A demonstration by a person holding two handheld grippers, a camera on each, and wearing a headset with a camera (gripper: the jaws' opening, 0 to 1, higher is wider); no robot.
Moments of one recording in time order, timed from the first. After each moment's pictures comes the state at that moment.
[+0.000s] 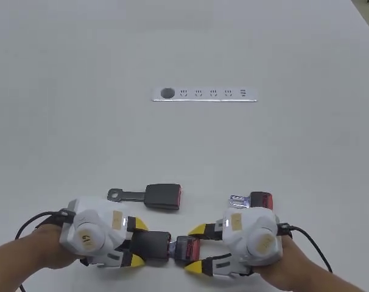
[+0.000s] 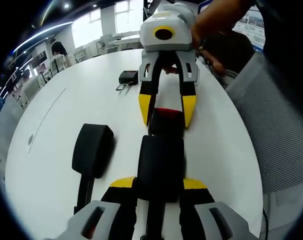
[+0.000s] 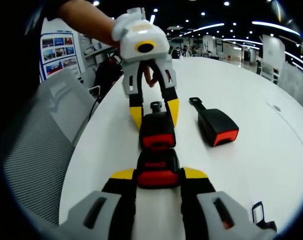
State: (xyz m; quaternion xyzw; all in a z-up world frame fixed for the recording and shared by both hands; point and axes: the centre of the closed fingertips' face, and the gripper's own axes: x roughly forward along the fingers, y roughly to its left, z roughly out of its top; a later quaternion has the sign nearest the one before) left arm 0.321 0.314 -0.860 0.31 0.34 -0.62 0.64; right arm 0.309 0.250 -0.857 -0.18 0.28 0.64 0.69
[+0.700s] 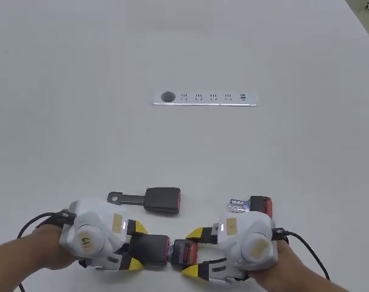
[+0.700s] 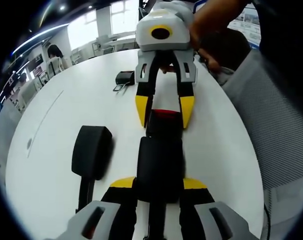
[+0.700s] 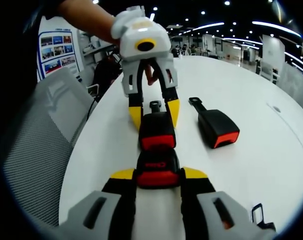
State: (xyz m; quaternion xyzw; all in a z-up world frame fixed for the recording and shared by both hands) left arm 0.320 0.315 -0.860 0.32 0.33 -0.63 0.63; right arm 0.308 0.252 -0.856 -0.18 0.28 0.63 0.70
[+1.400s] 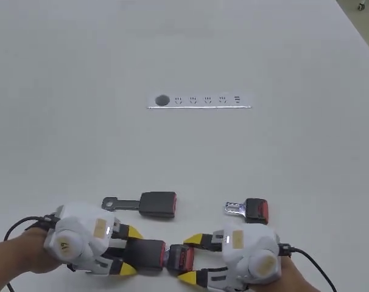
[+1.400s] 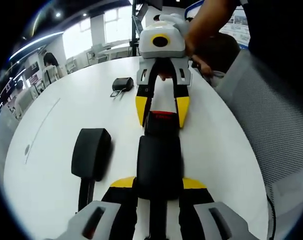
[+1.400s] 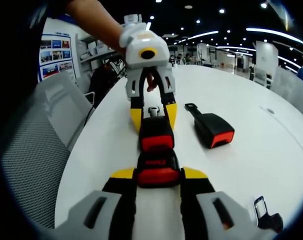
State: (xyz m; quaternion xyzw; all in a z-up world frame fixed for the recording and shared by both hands) left arm 0.320 0.318 -0.859 0.30 0.30 -0.66 0.62; right arm 0.309 0.250 -0.855 -0.16 0.25 0.62 0.72
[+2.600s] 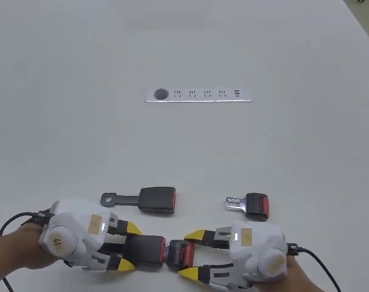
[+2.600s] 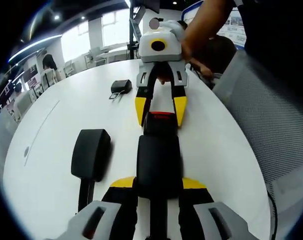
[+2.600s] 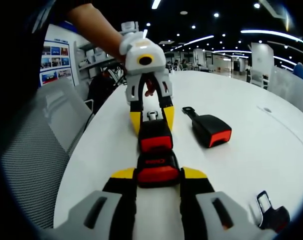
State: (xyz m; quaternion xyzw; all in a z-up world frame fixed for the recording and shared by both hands) left arm 0.320 0.318 -0.858 0.29 0.29 -0.67 0.62; right arm 0.310 0.249 -0.854 -0.13 0.23 0.62 0.74
